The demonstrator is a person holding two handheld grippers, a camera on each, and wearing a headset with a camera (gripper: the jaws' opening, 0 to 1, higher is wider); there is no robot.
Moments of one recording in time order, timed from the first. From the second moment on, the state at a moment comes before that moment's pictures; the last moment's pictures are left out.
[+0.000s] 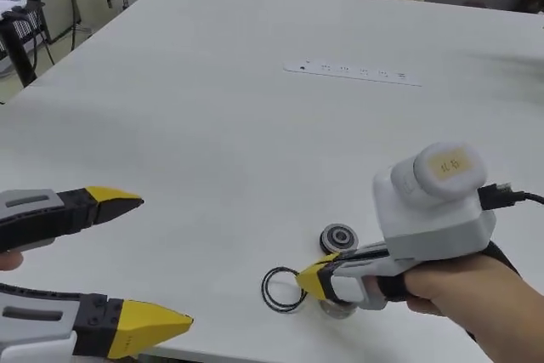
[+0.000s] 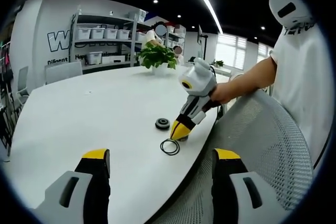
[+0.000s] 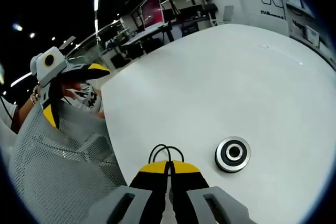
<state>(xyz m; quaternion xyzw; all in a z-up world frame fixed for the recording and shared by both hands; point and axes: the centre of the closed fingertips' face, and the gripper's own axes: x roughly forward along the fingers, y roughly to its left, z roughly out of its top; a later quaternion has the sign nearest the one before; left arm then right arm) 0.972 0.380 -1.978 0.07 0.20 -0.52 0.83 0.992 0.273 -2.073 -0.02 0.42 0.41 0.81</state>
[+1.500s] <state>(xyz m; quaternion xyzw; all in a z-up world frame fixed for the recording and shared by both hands) 0.966 0.375 -1.984 0.09 0.21 -0.54 0.81 1.075 0.240 -1.947 0.05 0.21 0.39 0.90</state>
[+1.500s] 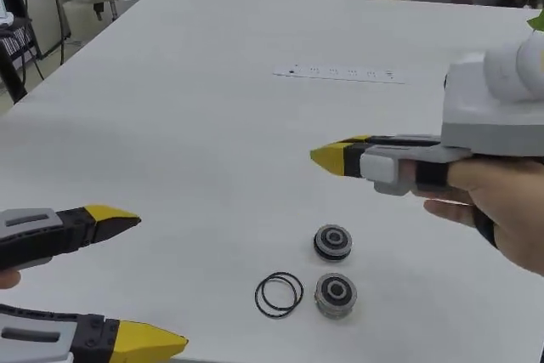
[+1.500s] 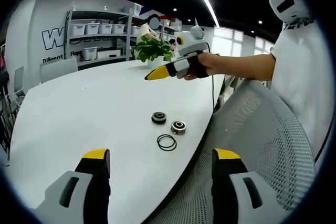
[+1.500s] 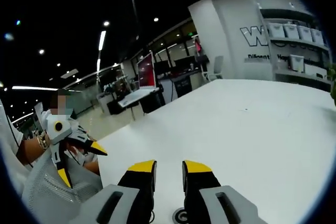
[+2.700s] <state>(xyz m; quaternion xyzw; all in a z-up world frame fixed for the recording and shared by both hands) 1.036 0.271 -1.916 0.18 0.09 -0.63 0.75 1.043 0.211 -2.033 -0.12 0.27 0.48 0.82</state>
